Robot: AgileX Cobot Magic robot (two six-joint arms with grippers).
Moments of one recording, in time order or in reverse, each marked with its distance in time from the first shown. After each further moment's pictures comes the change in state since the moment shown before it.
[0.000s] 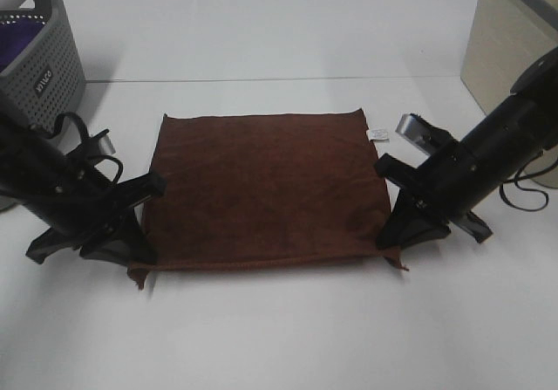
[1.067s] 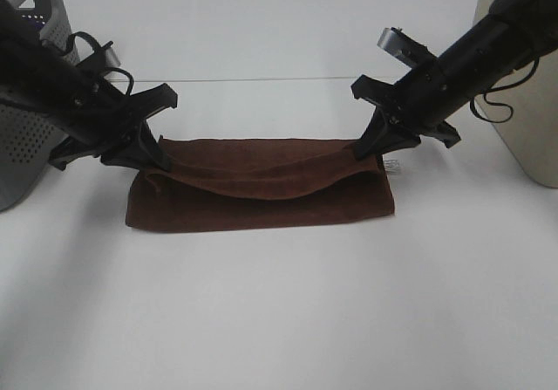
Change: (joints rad) left arm -0.003 0.019 -0.301 0.103 -0.011 -0.134; right arm 0.046 0.035 -0.352 -0.053 -0.017 0.051
